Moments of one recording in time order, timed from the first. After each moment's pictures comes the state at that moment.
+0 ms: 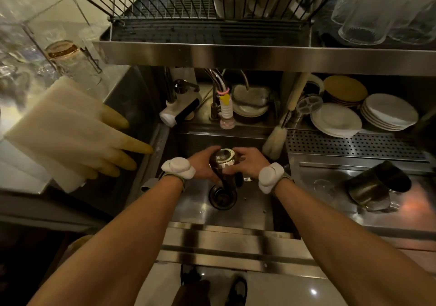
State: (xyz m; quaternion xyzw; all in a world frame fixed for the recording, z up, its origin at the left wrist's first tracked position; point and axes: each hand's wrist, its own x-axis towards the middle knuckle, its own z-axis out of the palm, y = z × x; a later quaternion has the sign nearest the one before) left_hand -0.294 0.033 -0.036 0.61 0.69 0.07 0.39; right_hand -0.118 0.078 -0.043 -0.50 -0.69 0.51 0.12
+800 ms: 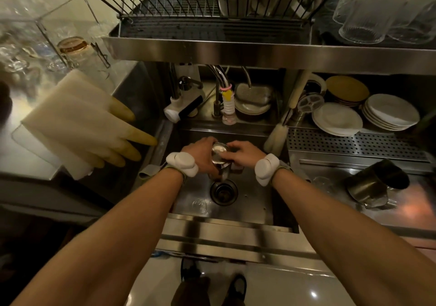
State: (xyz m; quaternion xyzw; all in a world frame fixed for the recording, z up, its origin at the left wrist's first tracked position) left_hand -0.288 0.017 -0.008 0.66 0.72 0.03 0.22; right_hand -0.134 0.073 -0.023 -0.48 -0.71 0.51 0.08
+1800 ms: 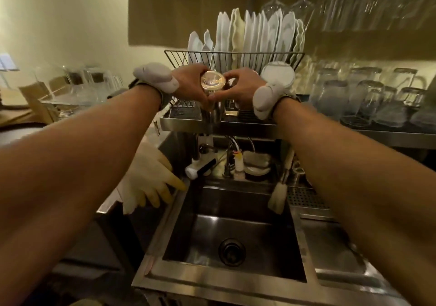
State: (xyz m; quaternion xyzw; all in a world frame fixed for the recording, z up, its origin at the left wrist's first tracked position) left_hand -0.344 -0.007 0.314 0.71 0.67 0.20 0.05; right_hand -0.183 0.054 0.295 -0.31 -0.87 0.25 0.28
